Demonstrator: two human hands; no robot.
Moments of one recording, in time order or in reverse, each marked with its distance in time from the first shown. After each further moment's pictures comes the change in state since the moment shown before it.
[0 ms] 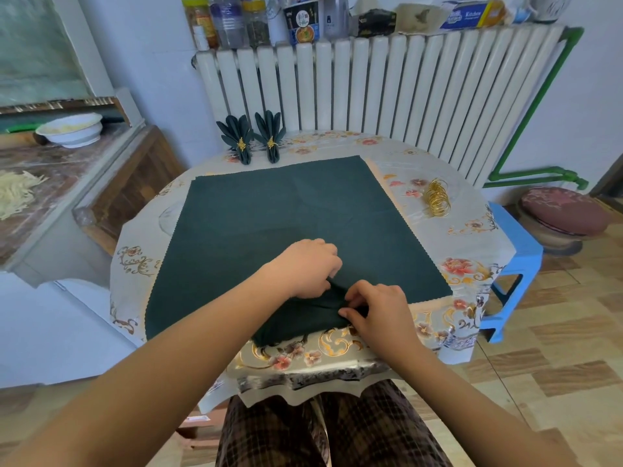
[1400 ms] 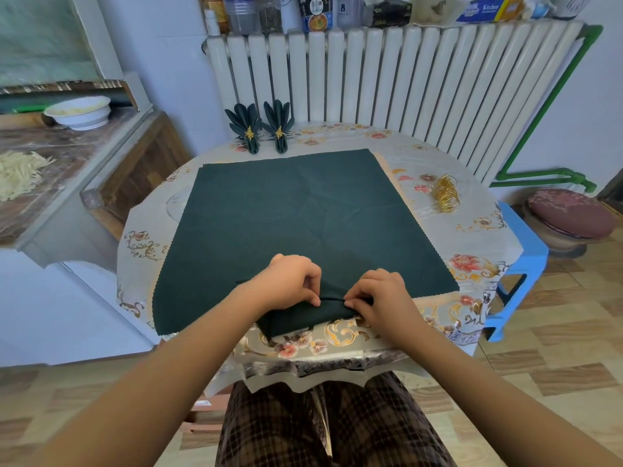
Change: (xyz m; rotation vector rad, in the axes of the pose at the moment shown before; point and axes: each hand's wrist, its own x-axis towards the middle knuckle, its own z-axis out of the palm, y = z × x) left_hand -0.042 -0.008 0.033 -0.557 -0.031 -0.259; right_hand 0.012 0.002 -0.005 0.047 -0.182 -0.078
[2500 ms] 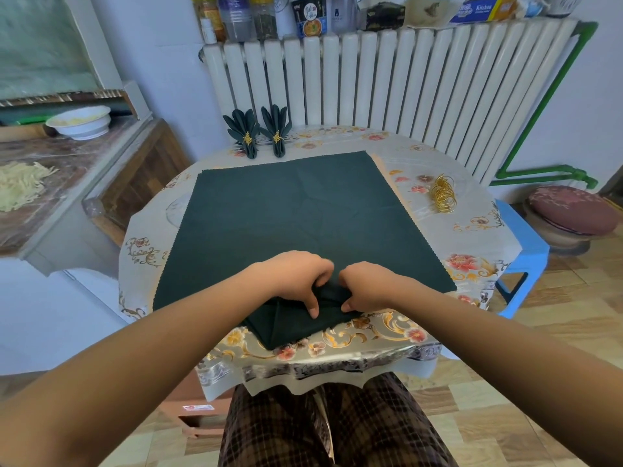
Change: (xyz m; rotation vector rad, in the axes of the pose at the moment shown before) left_hand 0.020 0.018 -0.019 0.273 -0.196 0.087; right_hand 0.051 -0.031 -0.024 -0.421 -0.713 0.092
